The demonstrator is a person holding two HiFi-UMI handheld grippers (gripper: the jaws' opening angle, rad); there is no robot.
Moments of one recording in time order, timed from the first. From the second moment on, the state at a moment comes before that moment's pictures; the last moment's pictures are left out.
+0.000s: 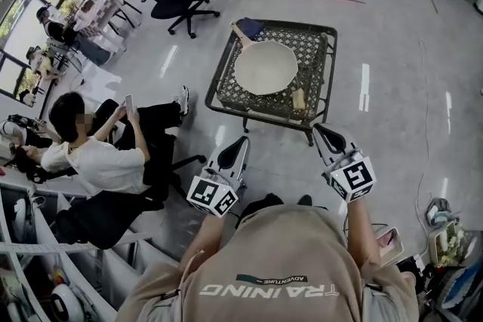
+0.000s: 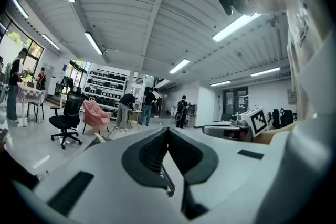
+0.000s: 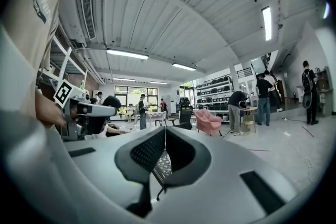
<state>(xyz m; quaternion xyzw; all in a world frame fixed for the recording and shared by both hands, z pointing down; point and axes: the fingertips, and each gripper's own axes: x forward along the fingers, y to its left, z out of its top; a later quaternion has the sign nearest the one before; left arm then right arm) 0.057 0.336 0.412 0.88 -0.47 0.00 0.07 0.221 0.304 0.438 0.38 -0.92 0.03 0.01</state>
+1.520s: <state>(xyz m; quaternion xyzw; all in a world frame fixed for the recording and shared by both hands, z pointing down) -0.027 0.237 0.443 0.91 -0.39 -0.03 0.11 0.109 0.235 0.440 0.42 -0.90 0.04 0.06</state>
